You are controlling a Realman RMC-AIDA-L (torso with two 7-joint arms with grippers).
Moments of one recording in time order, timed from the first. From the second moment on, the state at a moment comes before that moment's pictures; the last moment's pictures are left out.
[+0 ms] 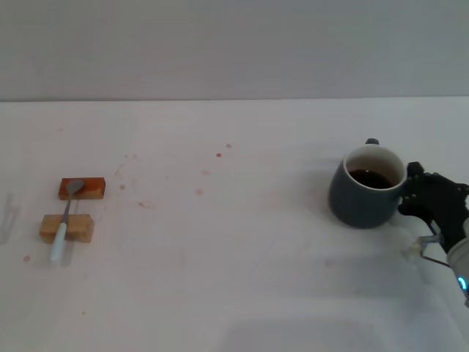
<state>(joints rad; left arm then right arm) -0.19 -2.07 -1.42 -0.15 2.75 1.30 -0.15 0.44 2.09 0.35 0.29 -1.78 -1.00 0.00</state>
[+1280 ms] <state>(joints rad) -0.21 -2.07 -1.43 -0.15 2.74 1.30 -0.15 0.55 2.09 0.28 0.44 -1.88 -0.93 0.00</state>
